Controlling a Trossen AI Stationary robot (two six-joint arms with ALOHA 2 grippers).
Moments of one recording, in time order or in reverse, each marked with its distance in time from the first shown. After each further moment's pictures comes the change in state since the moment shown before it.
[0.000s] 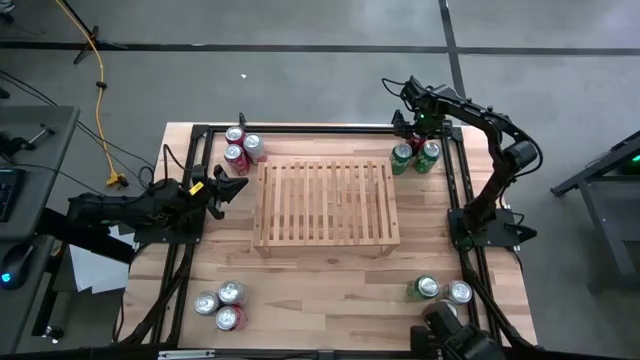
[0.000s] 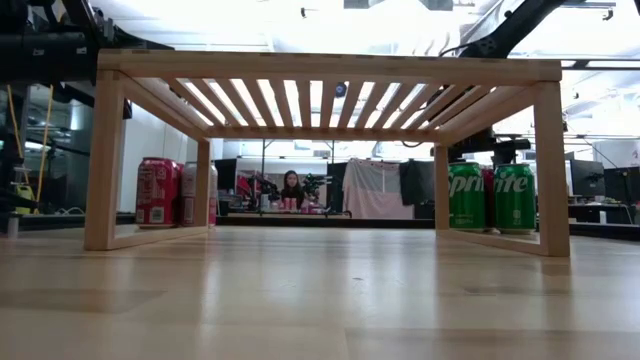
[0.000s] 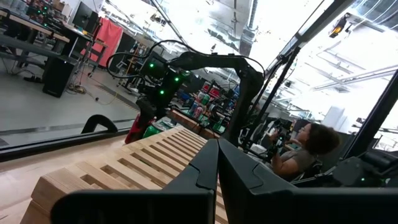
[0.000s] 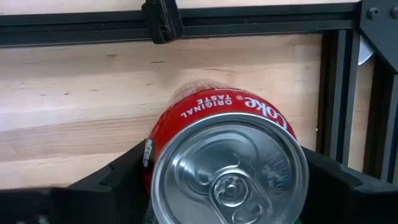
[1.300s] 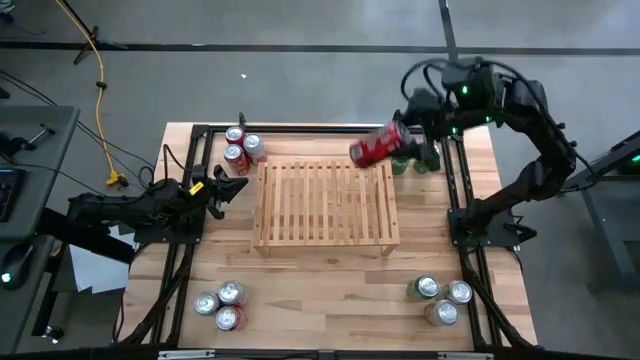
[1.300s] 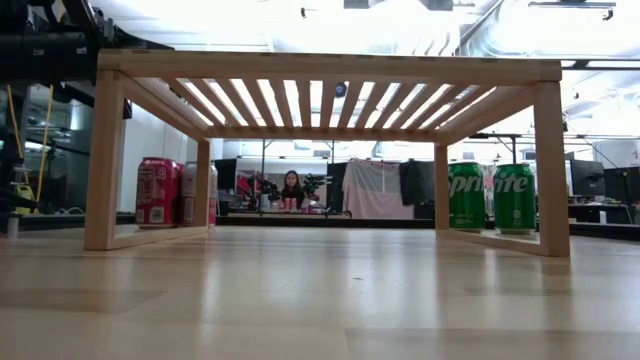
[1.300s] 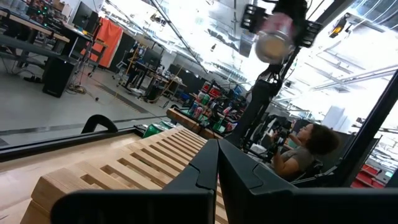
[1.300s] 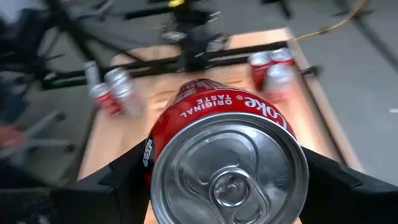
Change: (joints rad) left arm 0.000 0.000 0.000 0.000 0.000 0.000; right arm 0.738 -0.273 0.887 -0.307 -0.430 -0.635
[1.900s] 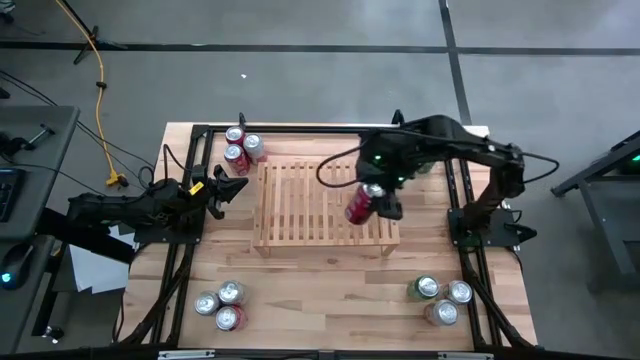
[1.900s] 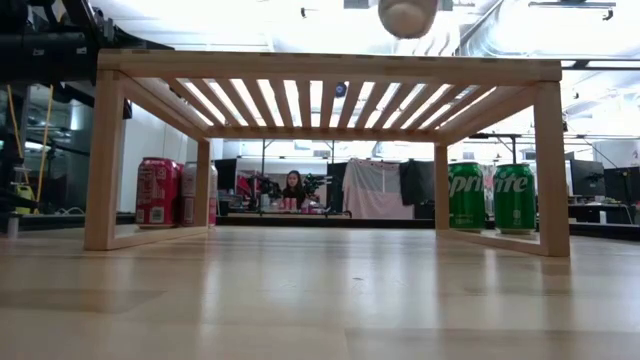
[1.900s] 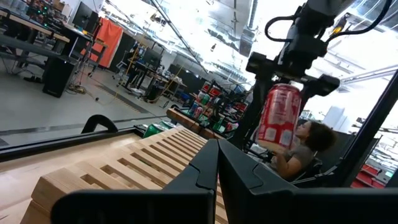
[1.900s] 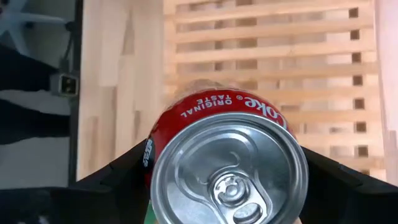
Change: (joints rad) left arm 0.000 0.000 0.000 0.000 0.000 0.000; right arm 0.253 0.276 -0.016 -0.234 0.127 0.060
